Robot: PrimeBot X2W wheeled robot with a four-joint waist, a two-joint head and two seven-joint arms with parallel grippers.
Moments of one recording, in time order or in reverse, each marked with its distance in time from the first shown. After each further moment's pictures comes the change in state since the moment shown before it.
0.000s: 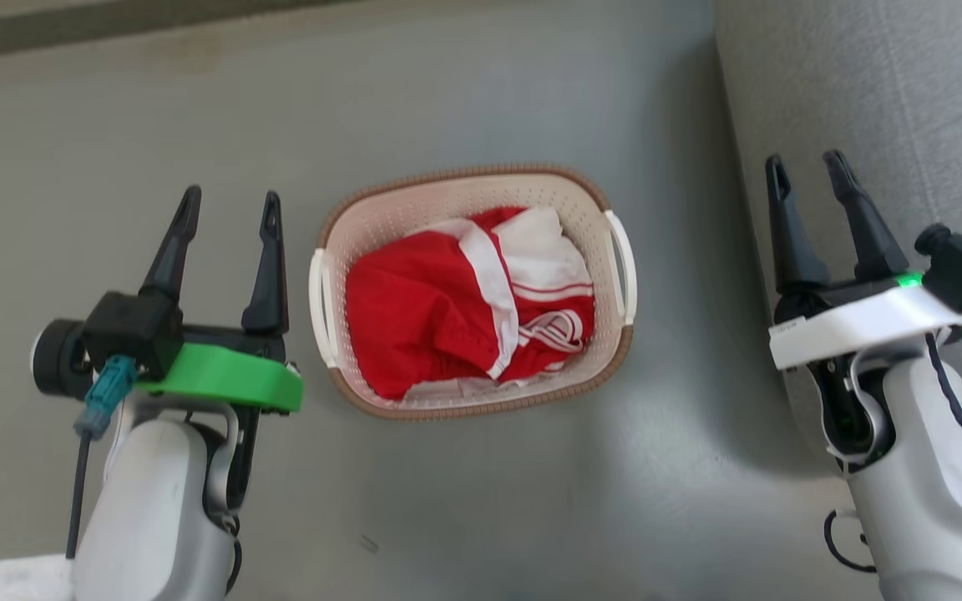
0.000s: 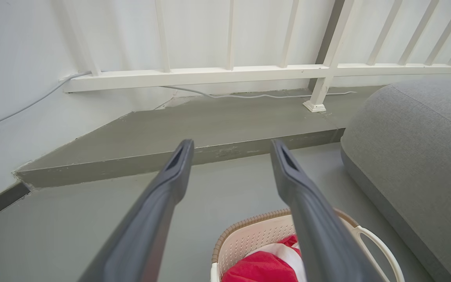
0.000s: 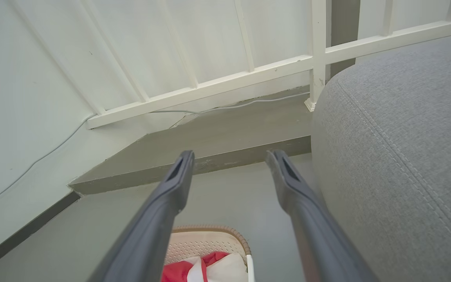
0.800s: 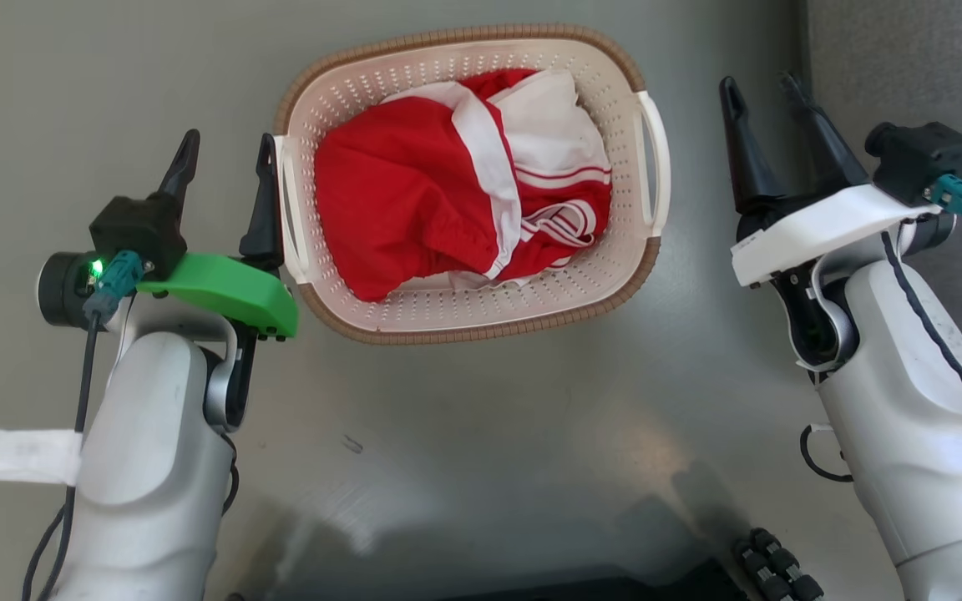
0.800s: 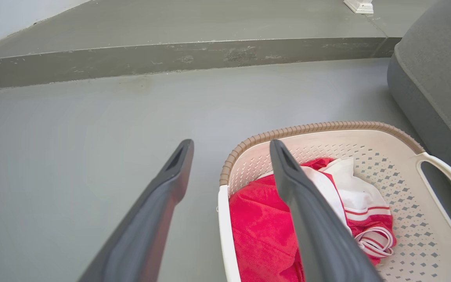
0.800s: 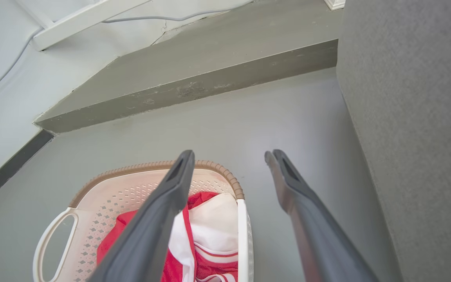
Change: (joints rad) left arm -0.253 -0.011 -0.025 0.322 -0.029 -0.002 -0.001; right arm -0.281 -0.007 0.105 0.268 0.022 0.000 -0.002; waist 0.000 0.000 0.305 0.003
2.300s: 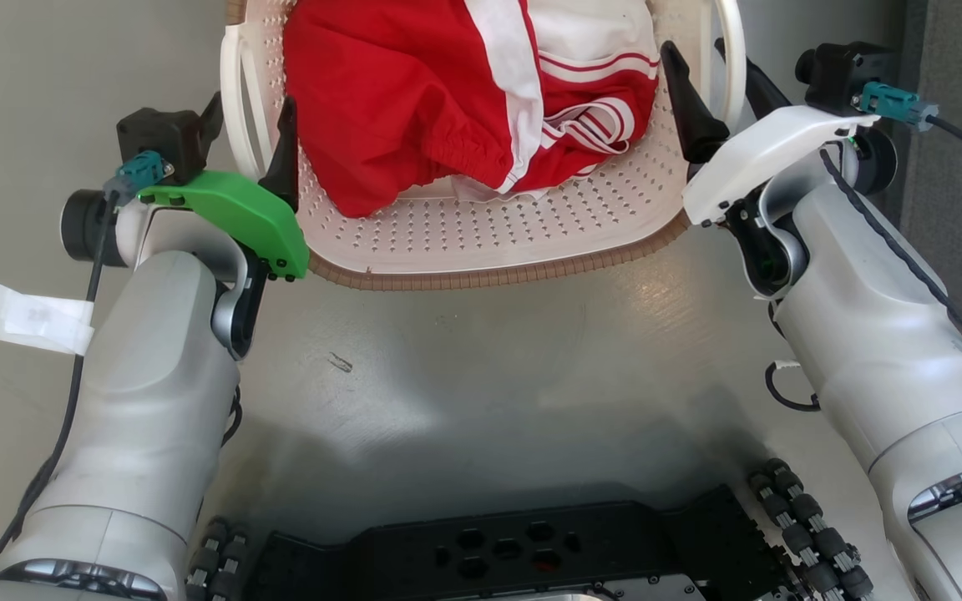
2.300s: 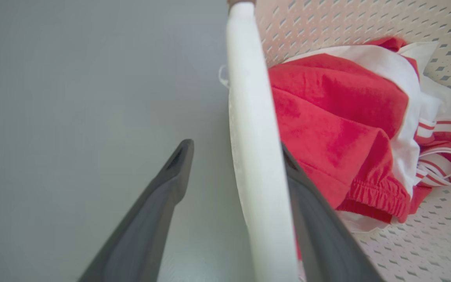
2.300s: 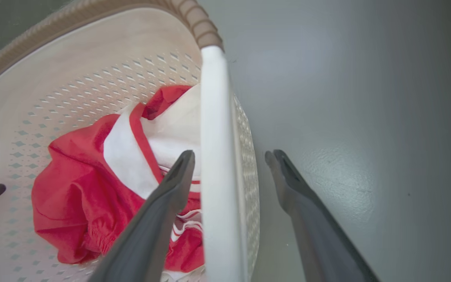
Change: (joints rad) left arm -0.300 -0.010 -0.148 0.434 -0.144 -0.040 0.007; right arm -0.312 0.045 0.182 0.445 0.144 0.000 -0.001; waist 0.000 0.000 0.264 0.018
